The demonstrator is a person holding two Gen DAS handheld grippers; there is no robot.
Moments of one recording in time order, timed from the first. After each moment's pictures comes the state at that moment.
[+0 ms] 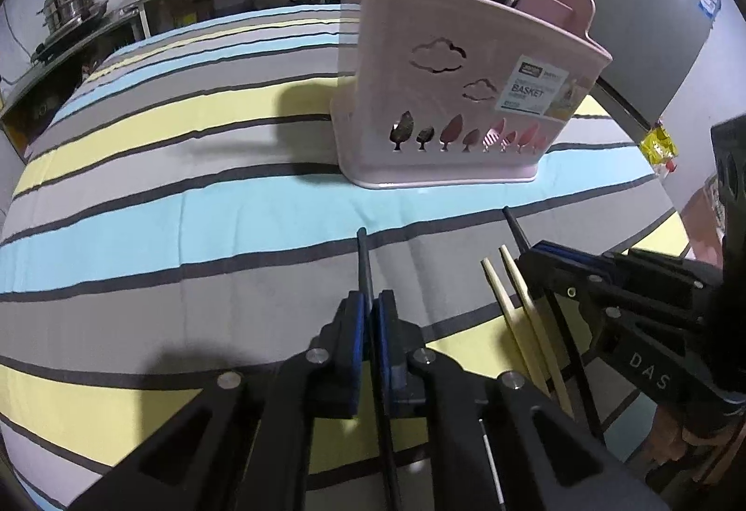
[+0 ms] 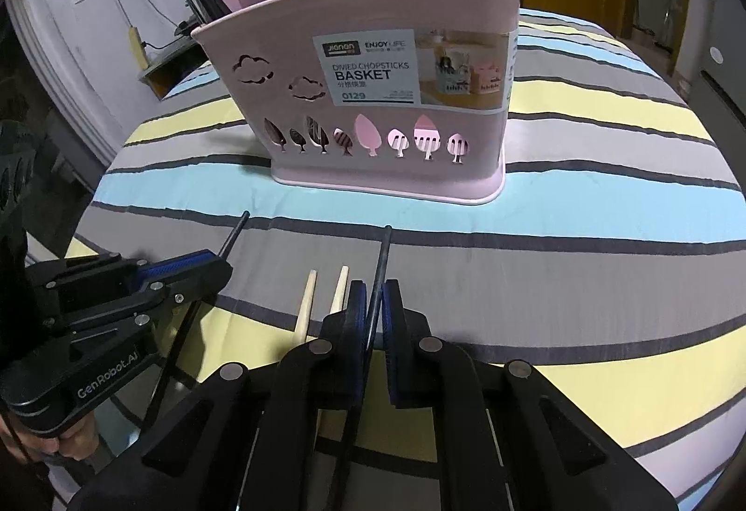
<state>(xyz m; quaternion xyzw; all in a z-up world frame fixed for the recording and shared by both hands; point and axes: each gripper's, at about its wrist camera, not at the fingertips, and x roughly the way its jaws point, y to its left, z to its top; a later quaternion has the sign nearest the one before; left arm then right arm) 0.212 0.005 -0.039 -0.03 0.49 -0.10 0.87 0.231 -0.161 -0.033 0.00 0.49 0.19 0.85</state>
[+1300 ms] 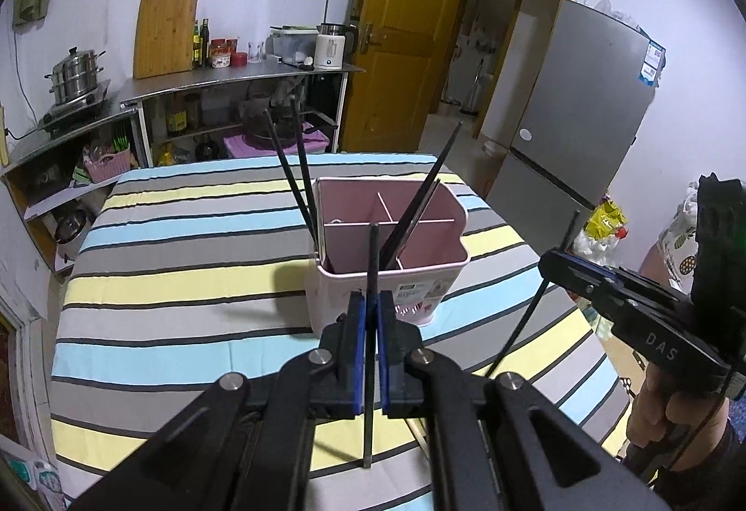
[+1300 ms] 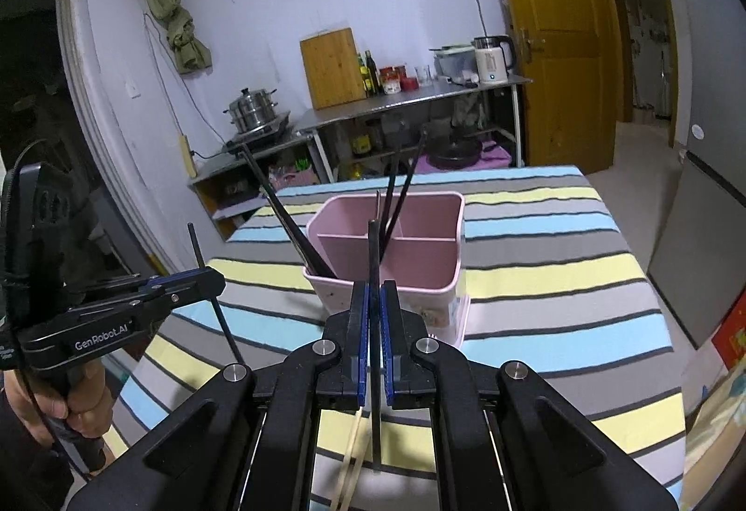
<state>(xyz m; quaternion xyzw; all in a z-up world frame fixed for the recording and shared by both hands) 0.183 0.014 0.113 -0.06 0.35 -0.13 0.92 0.194 -0.198 0.118 0.05 0.31 0.23 0.92</state>
